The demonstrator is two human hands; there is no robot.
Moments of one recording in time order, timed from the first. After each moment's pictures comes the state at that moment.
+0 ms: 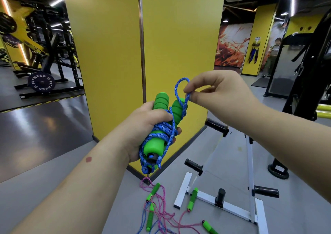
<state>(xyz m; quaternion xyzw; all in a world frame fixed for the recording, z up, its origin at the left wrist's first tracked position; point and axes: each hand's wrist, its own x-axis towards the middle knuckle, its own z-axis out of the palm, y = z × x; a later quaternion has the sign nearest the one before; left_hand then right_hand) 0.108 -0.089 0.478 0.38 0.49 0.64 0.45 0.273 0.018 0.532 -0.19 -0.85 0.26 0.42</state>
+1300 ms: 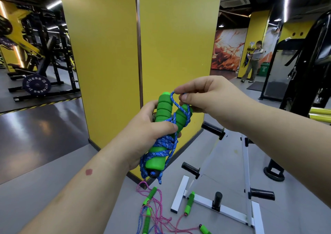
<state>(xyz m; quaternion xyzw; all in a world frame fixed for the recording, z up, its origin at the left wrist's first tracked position) 0.115 -0.089 0.472 0.47 0.51 0.62 0.37 0.265 0.028 0.537 -0.20 -0.81 0.43 0.34</state>
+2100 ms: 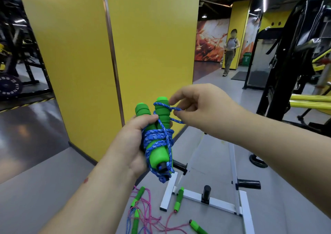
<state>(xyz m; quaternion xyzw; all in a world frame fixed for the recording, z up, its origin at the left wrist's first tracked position) 0.141 -0.014 0.444 0.26 0.39 0.72 0.52 0.292 0.073 0.506 -0.27 -0.89 0.21 0.31</state>
